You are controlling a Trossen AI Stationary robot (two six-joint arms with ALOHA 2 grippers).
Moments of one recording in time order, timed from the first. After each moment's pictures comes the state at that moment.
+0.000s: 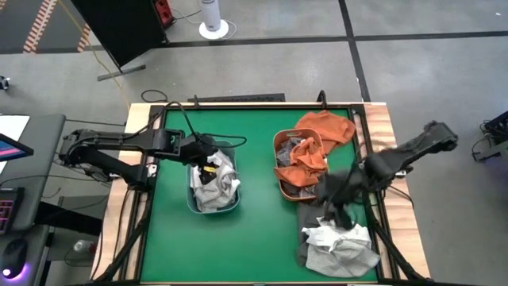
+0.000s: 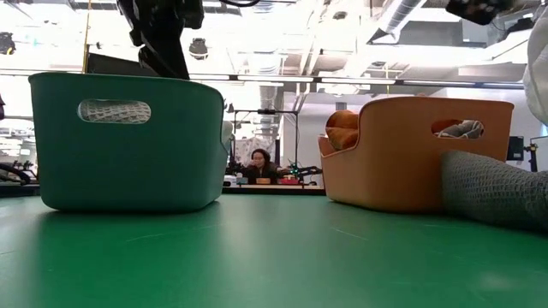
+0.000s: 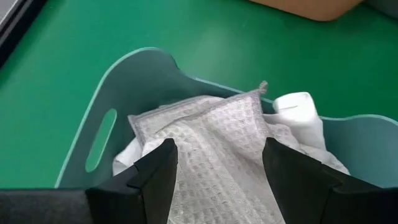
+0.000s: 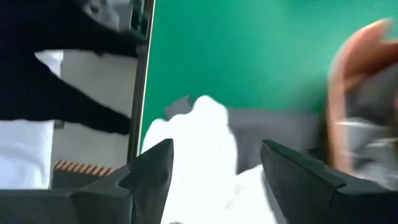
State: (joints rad) left arm 0.03 1.22 1.12 -0.85 -0.21 -0.34; right arm 0.49 1.21 1.14 -0.88 -0.12 0.52
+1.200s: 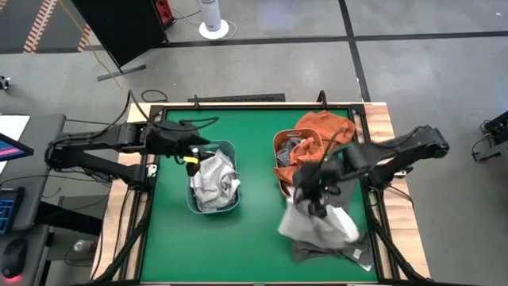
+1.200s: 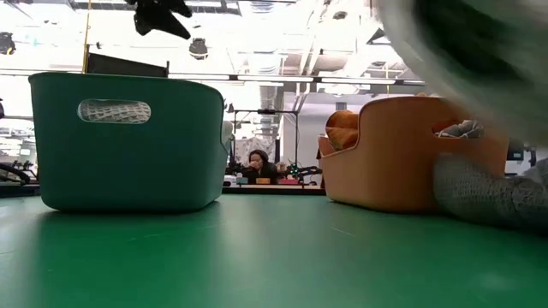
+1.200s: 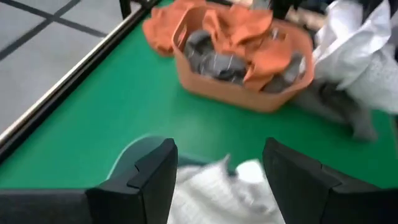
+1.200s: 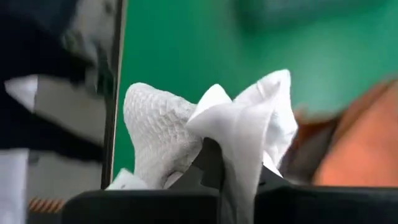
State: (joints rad) left arm 0.04 0.98 1.12 -0.69 -0.21 -0.29; right arm 0.25 1.36 1.34 -0.89 -0.11 0.34
